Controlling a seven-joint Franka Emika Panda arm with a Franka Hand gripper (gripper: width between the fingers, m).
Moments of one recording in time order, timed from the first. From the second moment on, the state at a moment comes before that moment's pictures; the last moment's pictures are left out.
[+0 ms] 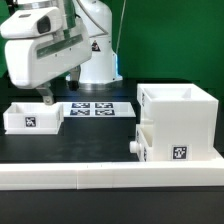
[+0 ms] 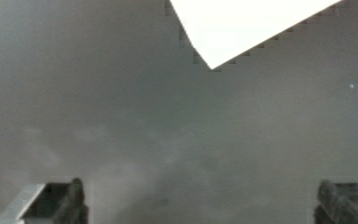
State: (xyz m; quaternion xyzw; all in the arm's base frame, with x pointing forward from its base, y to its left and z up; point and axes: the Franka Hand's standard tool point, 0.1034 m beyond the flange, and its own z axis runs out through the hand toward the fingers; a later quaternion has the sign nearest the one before) arm 0.471 -0.097 0.077 -0.90 -0.43 -0.03 0.05
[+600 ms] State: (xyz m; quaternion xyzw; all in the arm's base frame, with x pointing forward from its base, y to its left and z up) arm 0.439 -0.105 0.074 -0.98 -0.17 -0.02 0.04
